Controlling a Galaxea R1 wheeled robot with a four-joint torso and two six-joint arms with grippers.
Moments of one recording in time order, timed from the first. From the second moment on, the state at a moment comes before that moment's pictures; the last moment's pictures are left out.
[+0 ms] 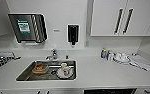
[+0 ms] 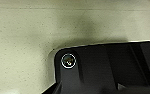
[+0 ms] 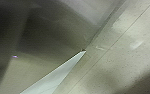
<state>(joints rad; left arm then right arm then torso) 1.49 2.92 -2.77 0.75 -0.18 -0.71 -1.04 2.73 -2.36 1.04 -0.21 -0.07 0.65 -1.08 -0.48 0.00</state>
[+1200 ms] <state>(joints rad) 1.50 2.92 -2.77 0.75 -0.18 -0.71 -0.99 2.71 -2.32 1.05 -0.29 -0.03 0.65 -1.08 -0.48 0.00</state>
